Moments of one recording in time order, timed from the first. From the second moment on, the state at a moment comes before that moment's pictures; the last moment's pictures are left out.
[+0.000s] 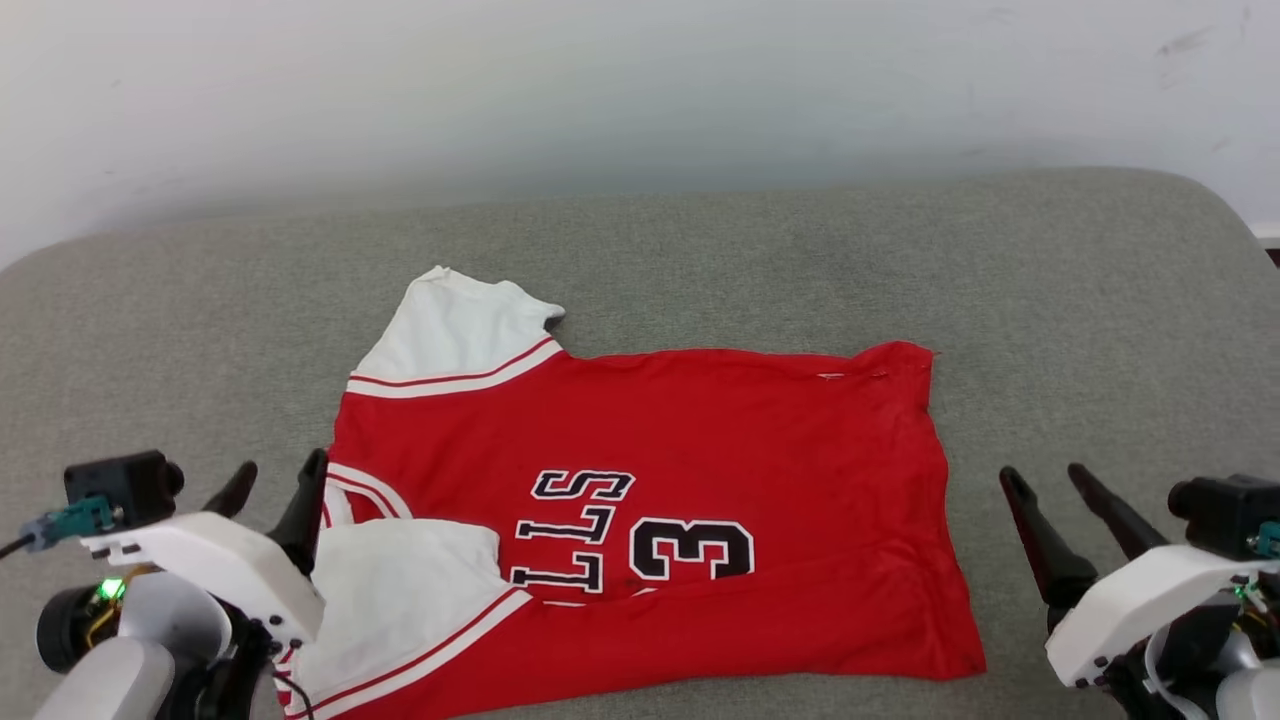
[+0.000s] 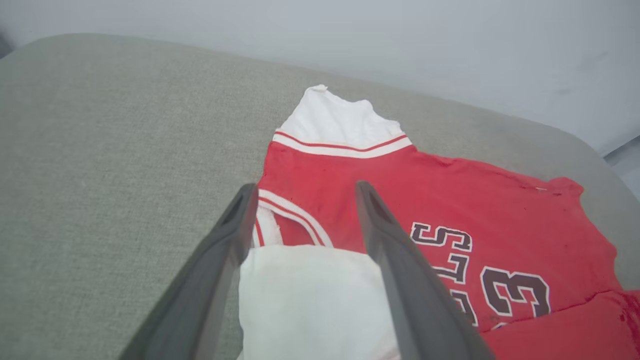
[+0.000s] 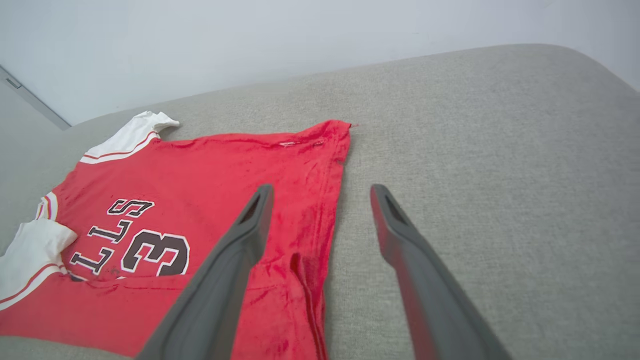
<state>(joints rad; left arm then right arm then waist) -0.14 0.62 -0.36 0.03 -0.95 0.22 0.09 -0.03 -0.21 0.02 0.05 0.44 0.13 0.22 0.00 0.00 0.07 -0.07</state>
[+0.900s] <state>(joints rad) -0.87 0.78 -0.39 0.31 -0.94 0.07 0.54 -0.30 -0.14 0.08 -0.10 0.34 0.13 0.04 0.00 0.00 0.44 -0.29</state>
